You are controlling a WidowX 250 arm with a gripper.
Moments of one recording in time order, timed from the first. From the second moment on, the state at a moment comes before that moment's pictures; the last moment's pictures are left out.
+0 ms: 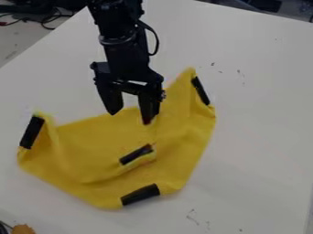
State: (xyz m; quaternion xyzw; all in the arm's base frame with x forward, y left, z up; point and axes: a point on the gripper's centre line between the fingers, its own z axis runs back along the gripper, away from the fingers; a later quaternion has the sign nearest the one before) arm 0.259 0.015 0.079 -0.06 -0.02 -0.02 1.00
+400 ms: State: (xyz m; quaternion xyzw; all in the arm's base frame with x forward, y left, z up) arm 0.264 0.014 0.086 -0.01 -0.02 -0.06 1.00
